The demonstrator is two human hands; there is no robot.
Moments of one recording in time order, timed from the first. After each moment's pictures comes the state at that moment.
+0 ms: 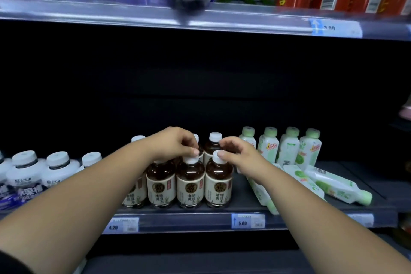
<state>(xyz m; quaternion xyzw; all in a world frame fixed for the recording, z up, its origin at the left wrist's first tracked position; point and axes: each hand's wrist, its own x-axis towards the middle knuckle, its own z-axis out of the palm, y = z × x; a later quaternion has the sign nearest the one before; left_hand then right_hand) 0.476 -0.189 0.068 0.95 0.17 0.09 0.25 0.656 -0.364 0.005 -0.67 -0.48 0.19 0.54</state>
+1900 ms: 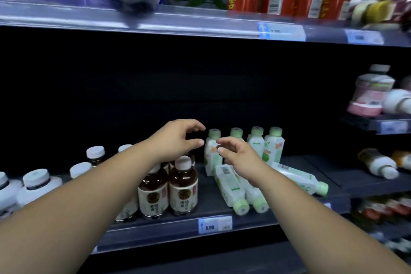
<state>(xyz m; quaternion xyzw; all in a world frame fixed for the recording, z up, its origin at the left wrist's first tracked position) 0.546 -0.268 0.087 0.94 0.09 0.21 0.26 0.695 -0.431 0.016 -0.70 -0.38 0.17 0.58</state>
